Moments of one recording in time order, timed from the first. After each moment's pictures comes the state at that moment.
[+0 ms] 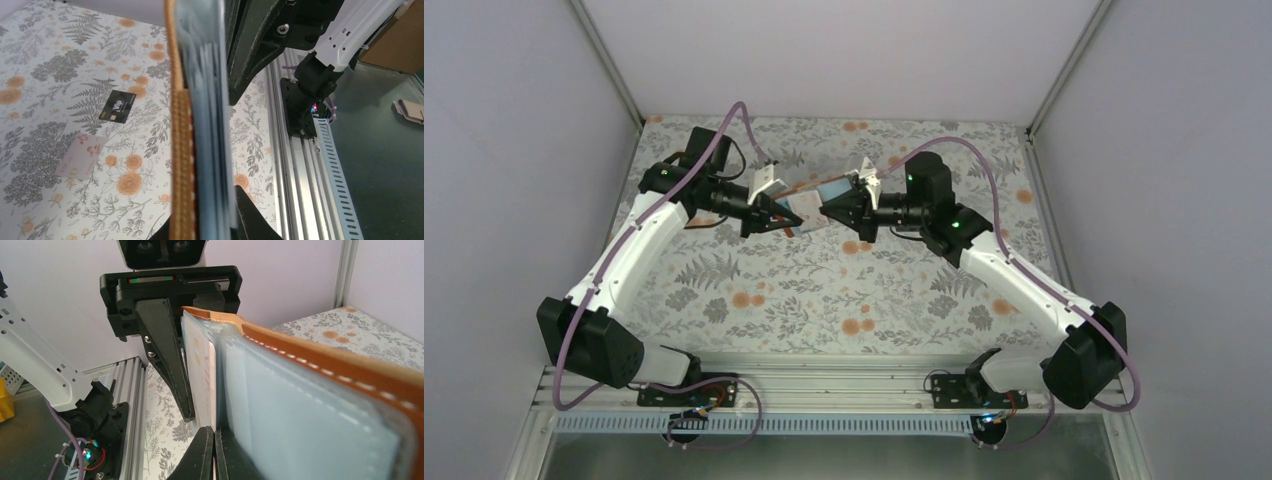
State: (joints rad) left arm -0.30 1.39 1.38 -1.00 1.05 0.72; right arm 0.63 1.31 1.12 -0.11 -0.76 -0.02
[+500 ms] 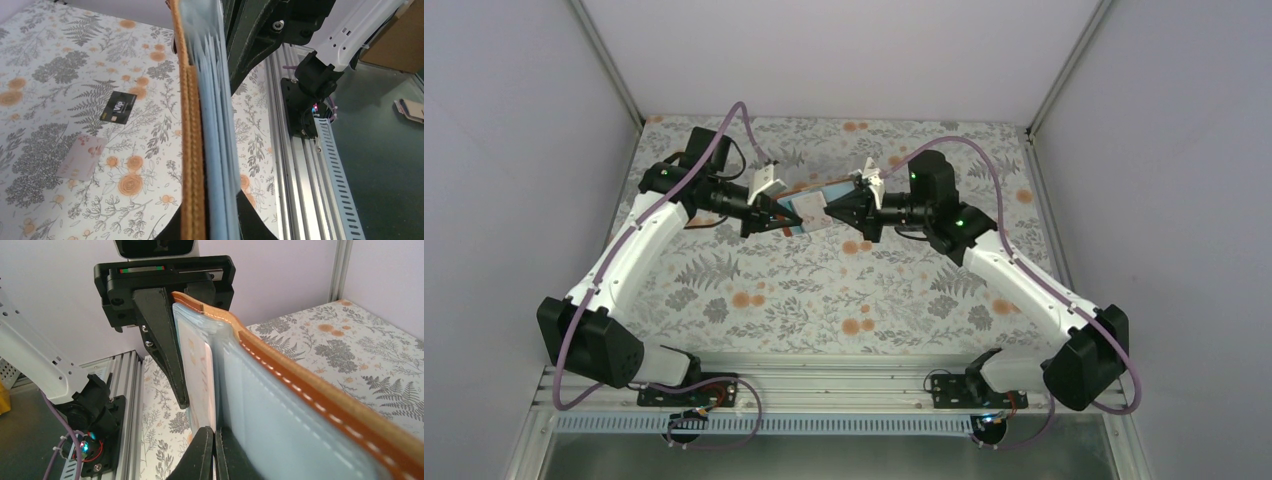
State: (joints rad) left arm -0.30 1.39 1.38 -1.00 1.05 0.73; right arm 0.61 1.30 1.13 -0.17 -0.76 -0.06
